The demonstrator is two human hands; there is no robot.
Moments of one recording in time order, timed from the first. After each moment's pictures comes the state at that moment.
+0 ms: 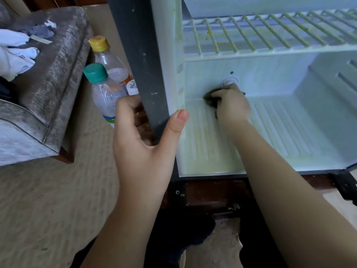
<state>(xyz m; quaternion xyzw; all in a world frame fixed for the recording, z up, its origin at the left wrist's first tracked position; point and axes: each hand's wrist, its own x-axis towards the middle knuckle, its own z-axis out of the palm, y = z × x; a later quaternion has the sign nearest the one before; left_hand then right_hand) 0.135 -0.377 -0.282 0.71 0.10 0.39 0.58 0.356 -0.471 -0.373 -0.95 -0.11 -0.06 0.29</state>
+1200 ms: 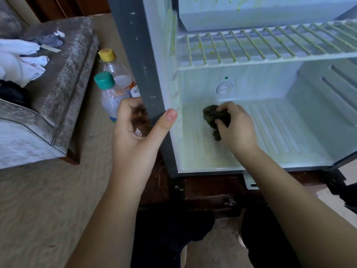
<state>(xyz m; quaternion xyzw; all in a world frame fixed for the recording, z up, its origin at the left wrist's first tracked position) 0.128 -0.365 -0.274 0.70 0.11 0.32 0.63 0.282 -0.511 -0.356 -0.90 -0.17 -0.09 0.39</state>
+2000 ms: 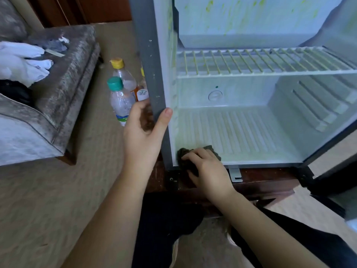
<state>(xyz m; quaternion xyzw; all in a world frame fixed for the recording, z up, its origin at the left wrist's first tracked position) 0.122 -0.377 -0.274 0.72 0.15 0.37 0.57 0.171 -0.521 -0.378 -0.89 -0.36 -0.05 0.26</state>
